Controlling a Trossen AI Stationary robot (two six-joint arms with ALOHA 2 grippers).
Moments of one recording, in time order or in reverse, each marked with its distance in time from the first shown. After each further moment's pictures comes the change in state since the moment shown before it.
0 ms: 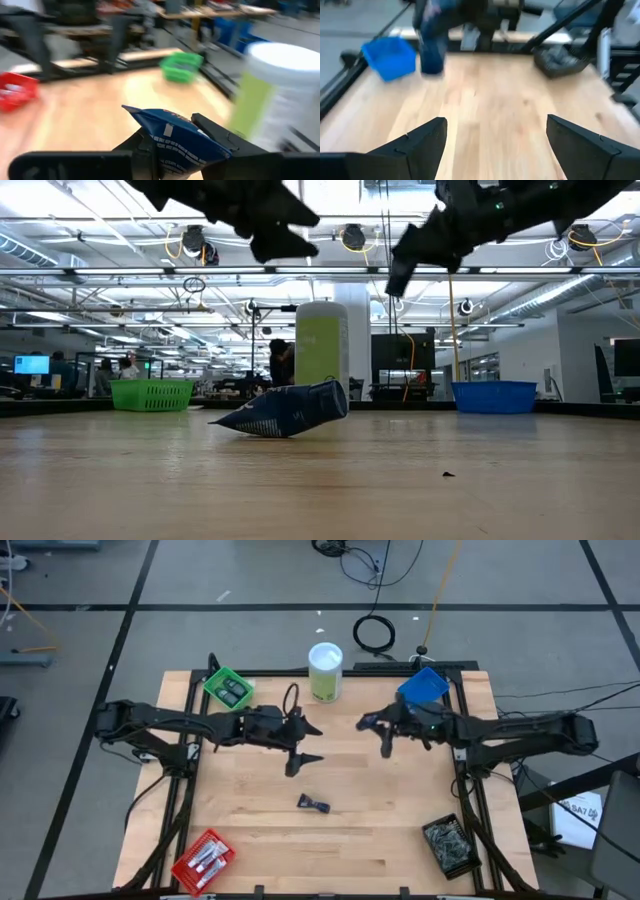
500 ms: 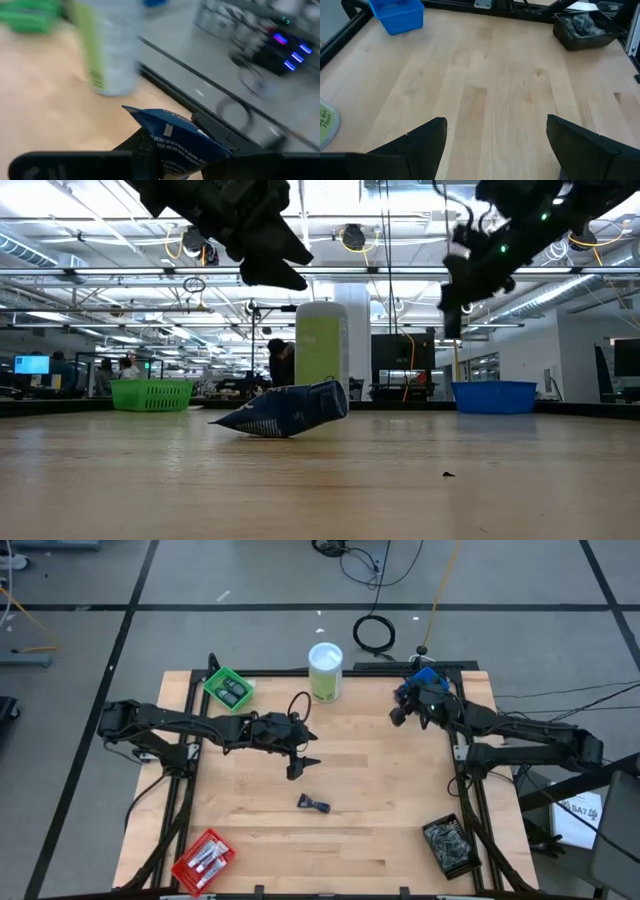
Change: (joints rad) left arm -0.019 0.045 -0.001 -0.125 -0.074 -0.095; right arm -0.270 -0.114 0.001 -0.398 0.316 0.050
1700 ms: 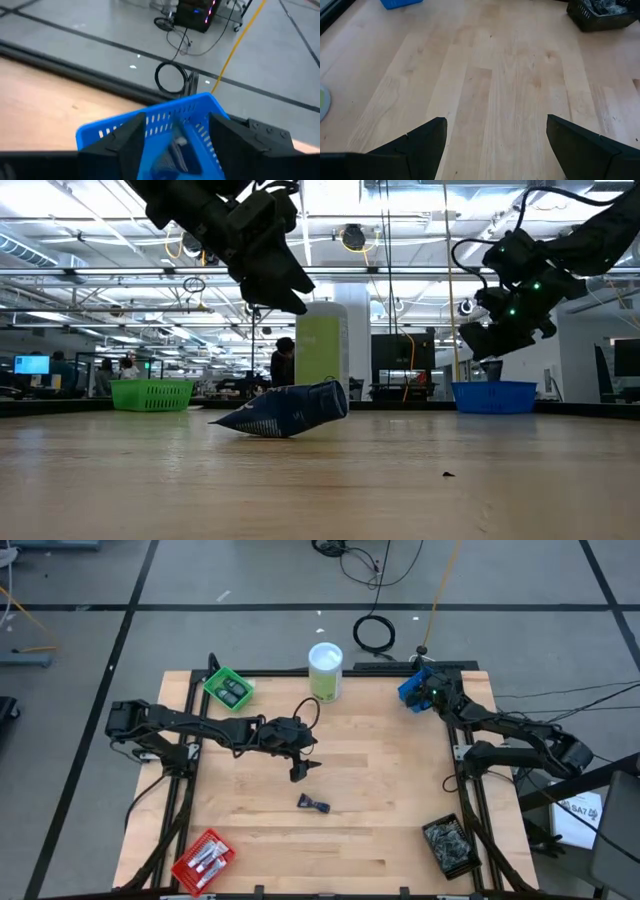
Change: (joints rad) left arm -0.001 0.068 -0.001 -0.009 -0.017 -0.025; right arm -0.429 0.147 -0.218 0.290 0.047 0.008
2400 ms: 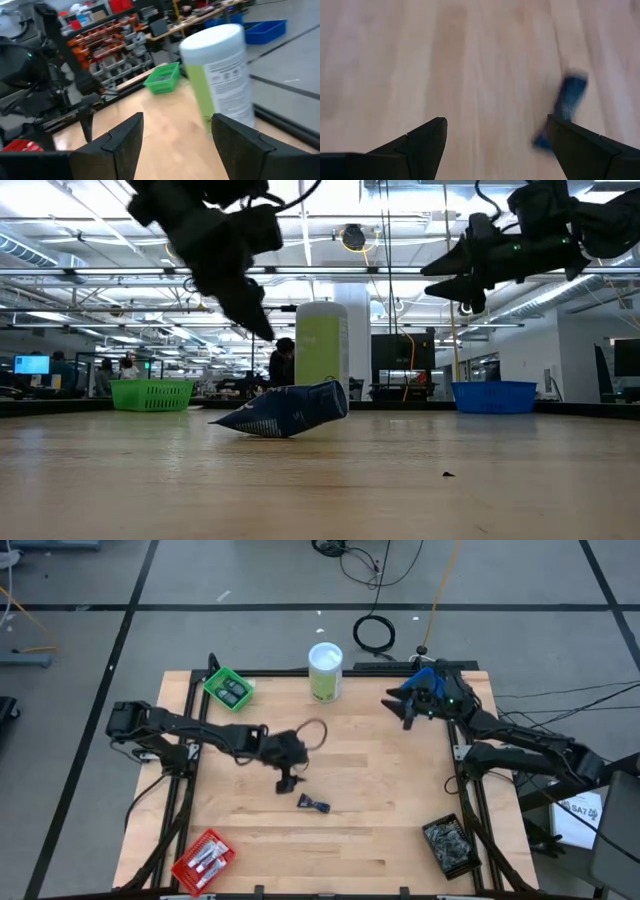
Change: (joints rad) left arm -0.054 0.010 0.000 -0.215 0.057 0.068; right arm 0.151 -0.191 0.000 0.277 -0.861 0.212
